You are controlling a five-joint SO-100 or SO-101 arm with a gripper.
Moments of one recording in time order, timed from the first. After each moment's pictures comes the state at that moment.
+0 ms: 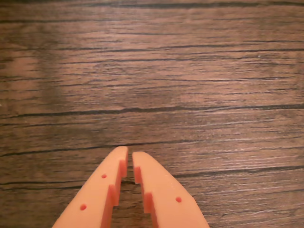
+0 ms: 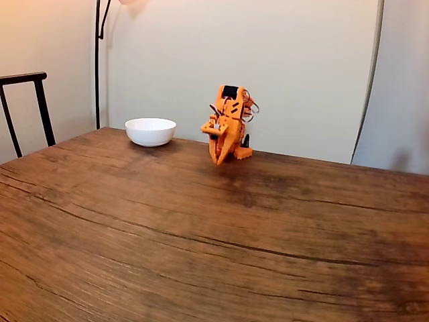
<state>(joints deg) 9.4 191.0 178.3 74.1 96.1</state>
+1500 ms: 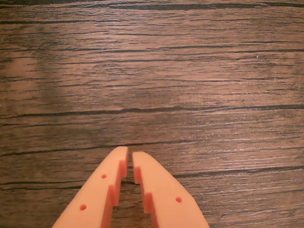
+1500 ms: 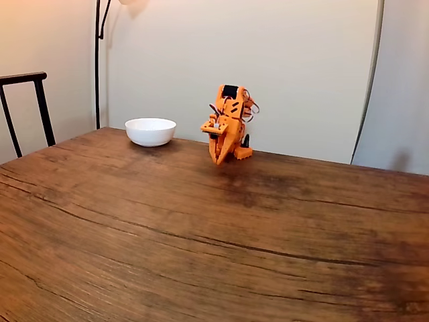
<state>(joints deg) 9.5 191.1 178.3 74.2 96.4</state>
